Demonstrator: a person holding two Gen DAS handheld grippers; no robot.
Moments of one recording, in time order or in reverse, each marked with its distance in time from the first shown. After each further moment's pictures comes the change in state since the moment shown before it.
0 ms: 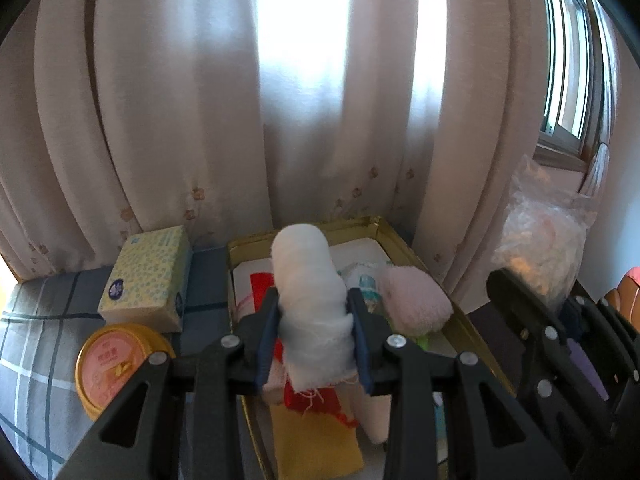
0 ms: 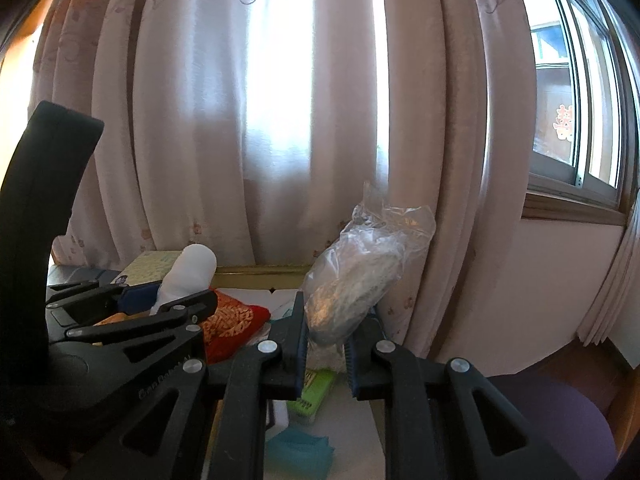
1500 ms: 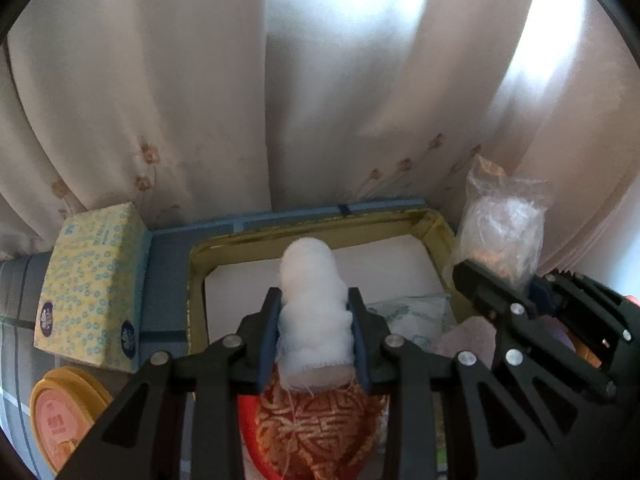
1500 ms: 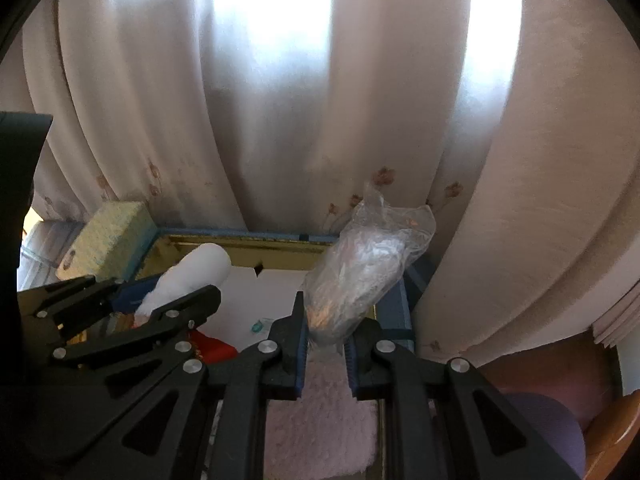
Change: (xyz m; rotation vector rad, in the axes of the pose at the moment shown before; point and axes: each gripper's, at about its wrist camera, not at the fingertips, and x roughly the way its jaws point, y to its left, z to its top) left arm 0.123 0.020 0.039 -0.103 0.279 -0.014; right arm 0.161 -0.007 0.043 -0.096 0.411 0.129
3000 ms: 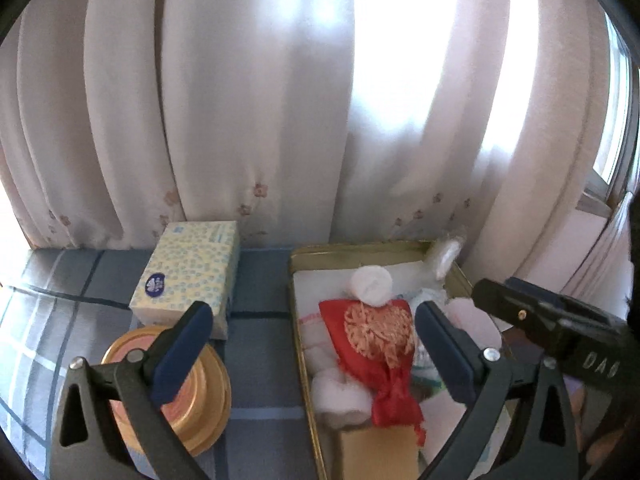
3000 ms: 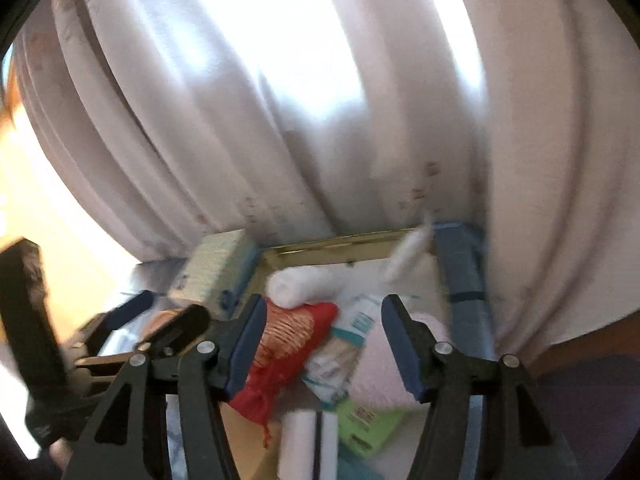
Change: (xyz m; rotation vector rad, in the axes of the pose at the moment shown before) left arm -0.101 0.032 -0.068 -0.048 -0.317 0.062; right arm -0.067 -0.008 -0.039 0.179 -0.122 0.289
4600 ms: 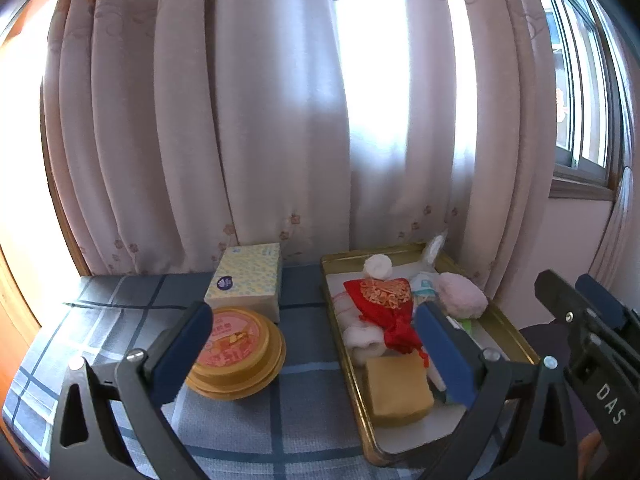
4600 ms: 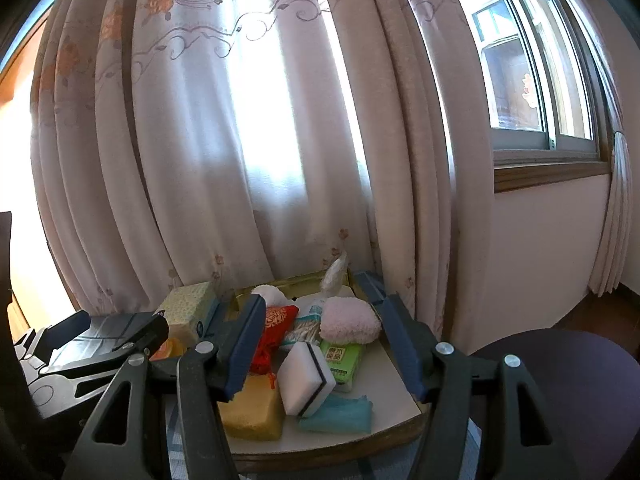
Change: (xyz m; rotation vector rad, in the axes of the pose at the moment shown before) left arm -0.098 0.005 -0.050 0.098 -0.196 0.090; right arm -0.118 0.066 -0.097 0.032 -0.418 -0.328
